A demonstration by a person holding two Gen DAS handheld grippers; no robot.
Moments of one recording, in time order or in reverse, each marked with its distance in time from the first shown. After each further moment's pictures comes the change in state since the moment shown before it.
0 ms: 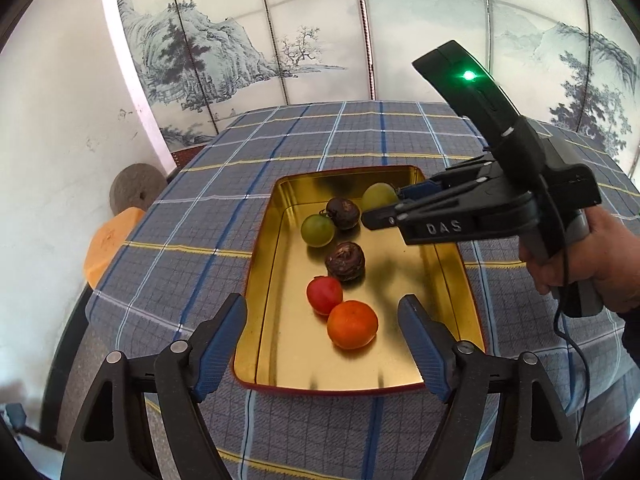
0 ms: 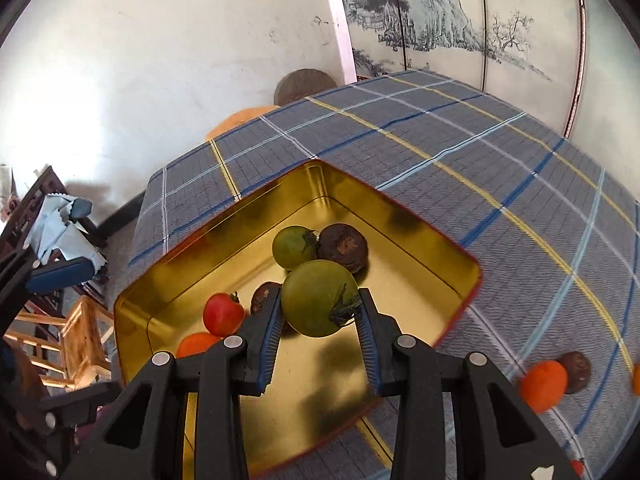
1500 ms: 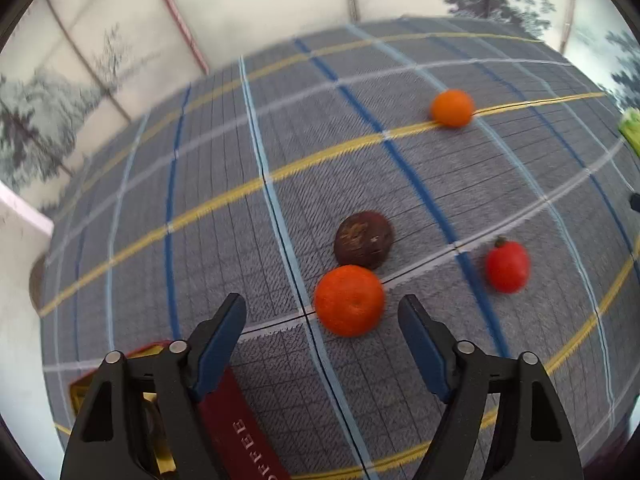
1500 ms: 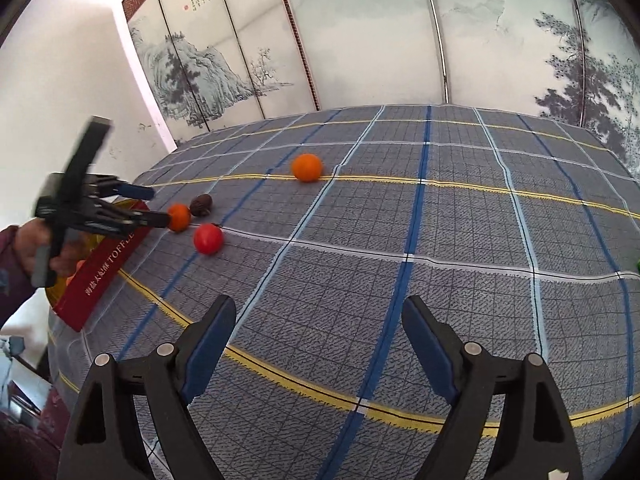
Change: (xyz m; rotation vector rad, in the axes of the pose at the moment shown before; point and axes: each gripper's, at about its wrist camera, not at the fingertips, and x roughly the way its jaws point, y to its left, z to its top) left arm 0.175 -0.197 0.131 0.429 0.260 -0.263; right arm -0.220 -0.169 -0.264 0.489 -0.291 -0.372
